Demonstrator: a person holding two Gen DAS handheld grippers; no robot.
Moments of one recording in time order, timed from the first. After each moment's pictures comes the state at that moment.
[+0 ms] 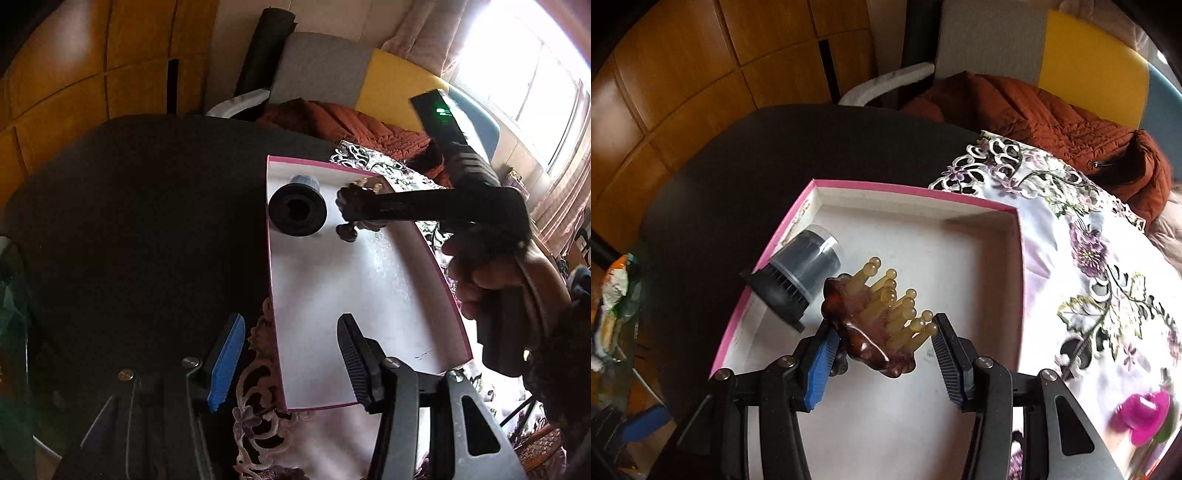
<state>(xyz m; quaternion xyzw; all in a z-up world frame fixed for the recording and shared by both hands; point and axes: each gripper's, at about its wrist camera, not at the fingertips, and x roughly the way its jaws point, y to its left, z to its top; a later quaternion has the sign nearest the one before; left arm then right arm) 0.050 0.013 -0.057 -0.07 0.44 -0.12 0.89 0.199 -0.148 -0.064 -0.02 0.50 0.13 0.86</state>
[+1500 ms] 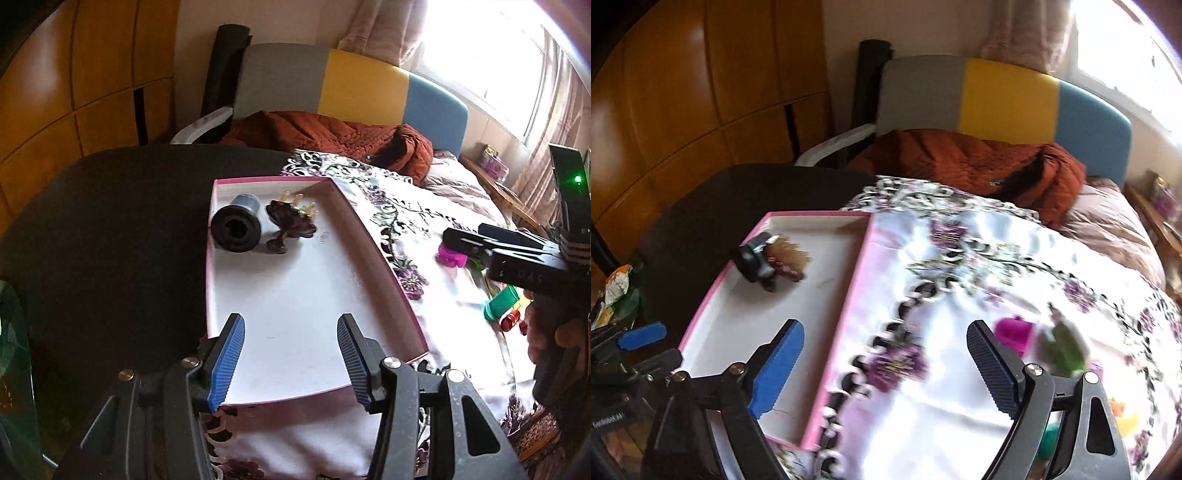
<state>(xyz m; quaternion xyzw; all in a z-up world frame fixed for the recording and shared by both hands) 0.027 -0.040 -0.027 -0.01 0.42 -0.16 0.90 0.059 -0.275 -0.003 0.00 0.39 0.04 0.92</state>
